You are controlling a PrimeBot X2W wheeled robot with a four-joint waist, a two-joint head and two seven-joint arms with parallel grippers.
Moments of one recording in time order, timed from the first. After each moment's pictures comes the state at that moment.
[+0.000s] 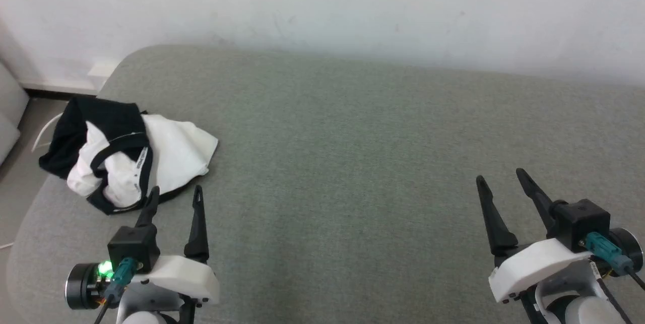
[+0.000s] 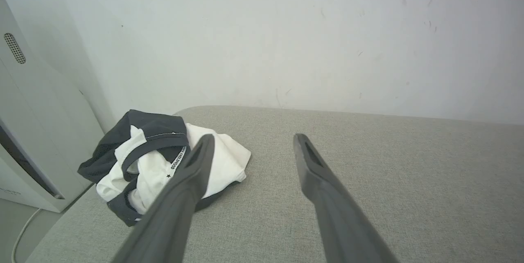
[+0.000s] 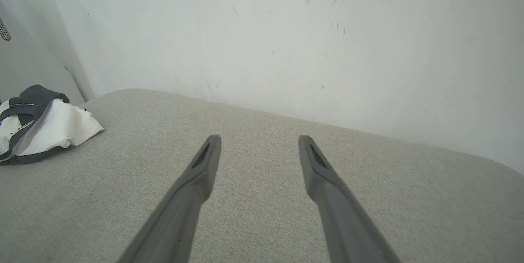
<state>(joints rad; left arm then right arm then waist) -0.01 0.07 0.02 0.03 -0.05 0.02 -0.09 0.01 -0.05 0.01 -0.05 0.07 0.13 0.03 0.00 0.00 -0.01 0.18</state>
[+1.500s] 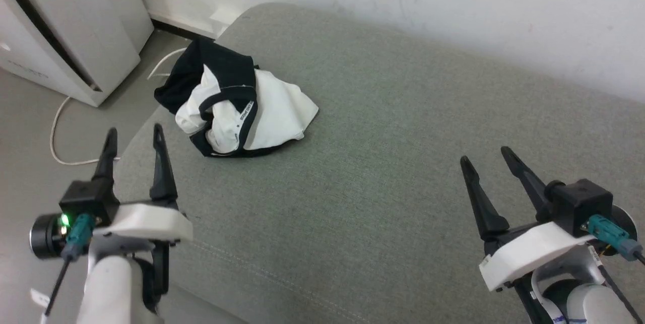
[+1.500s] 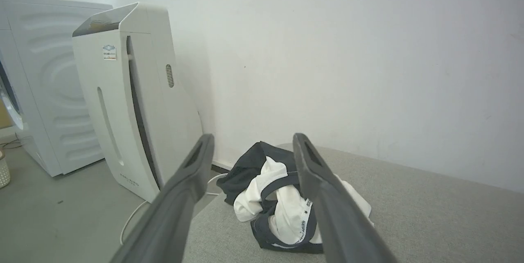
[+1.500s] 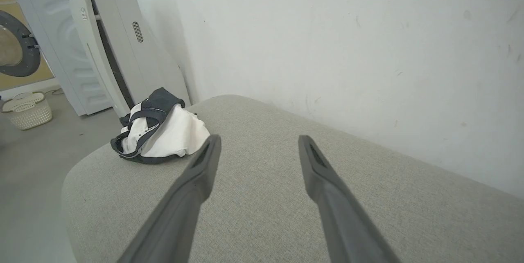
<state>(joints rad) -0.18 0.11 0.08 0.10 -0.10 0.03 -0.19 -0.02 -0.06 0.07 -0.18 0.14 0.13 0.13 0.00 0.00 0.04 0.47</state>
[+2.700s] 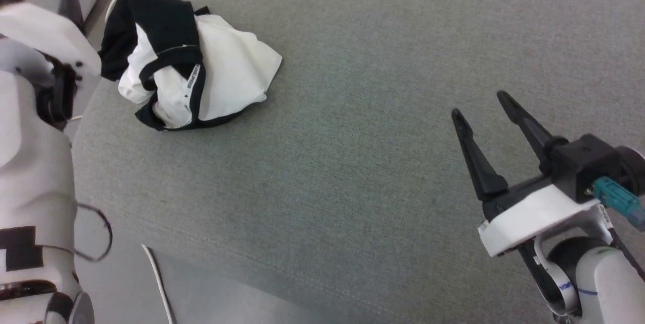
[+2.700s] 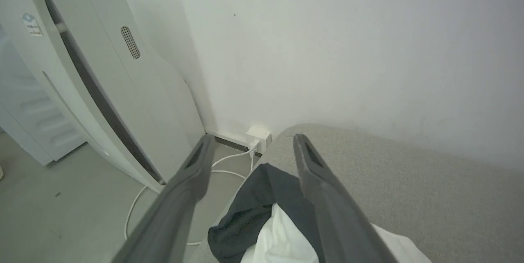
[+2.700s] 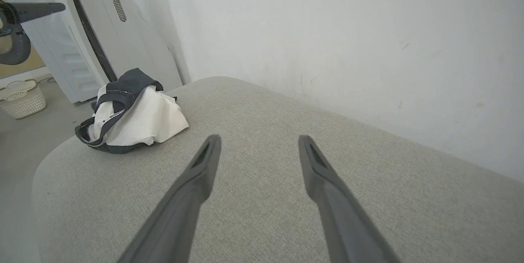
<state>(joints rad) -0.96 0.34 0.08 0.81 -0.22 -0.07 -0.03 -0.16 -0.13 0.15 -0.28 0.12 0.13 0.21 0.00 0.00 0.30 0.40</state>
